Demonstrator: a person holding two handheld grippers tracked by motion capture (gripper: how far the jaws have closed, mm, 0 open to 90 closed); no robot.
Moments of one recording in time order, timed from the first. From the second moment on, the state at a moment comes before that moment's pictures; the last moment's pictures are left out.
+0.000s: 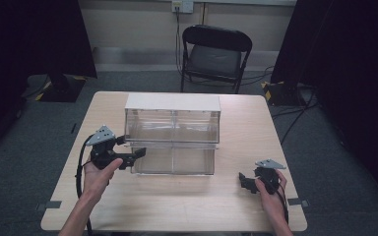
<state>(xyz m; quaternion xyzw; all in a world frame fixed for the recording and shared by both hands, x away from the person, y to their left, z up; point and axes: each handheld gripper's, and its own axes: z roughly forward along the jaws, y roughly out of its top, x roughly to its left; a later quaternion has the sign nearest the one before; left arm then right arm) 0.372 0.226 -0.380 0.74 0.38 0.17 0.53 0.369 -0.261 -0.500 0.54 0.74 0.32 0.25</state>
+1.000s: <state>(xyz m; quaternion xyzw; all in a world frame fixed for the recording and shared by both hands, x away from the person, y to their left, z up) 0.370 0.225 -0.379 0.74 0.38 0.17 0.53 0.369 -0.261 -0.500 0.54 0.74 0.32 0.24</state>
